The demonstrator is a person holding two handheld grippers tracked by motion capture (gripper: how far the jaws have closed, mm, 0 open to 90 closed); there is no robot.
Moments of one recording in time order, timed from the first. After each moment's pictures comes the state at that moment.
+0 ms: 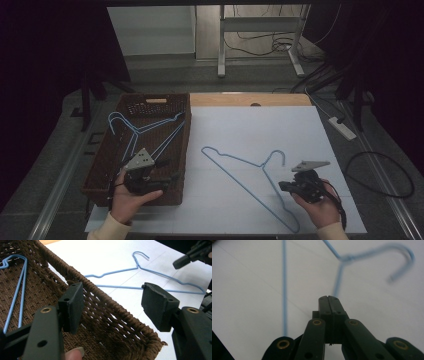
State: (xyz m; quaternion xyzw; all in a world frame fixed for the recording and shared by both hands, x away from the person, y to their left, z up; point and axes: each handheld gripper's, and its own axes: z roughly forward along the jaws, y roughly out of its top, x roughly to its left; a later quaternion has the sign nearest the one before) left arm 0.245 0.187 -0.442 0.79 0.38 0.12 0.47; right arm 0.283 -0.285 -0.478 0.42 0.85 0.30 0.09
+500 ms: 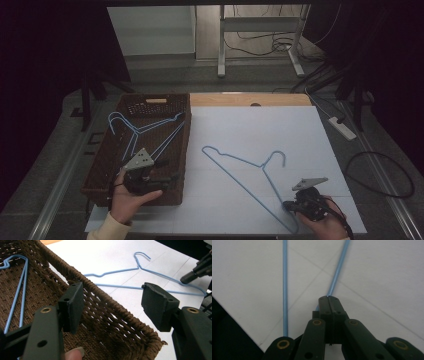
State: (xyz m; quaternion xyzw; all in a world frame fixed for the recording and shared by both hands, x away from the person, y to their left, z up) left arm 0.245 0.189 -0.442 0.79 0.38 0.12 0.47; right arm 0.250 -0.286 -0.502 0.40 0.88 0.25 0.06
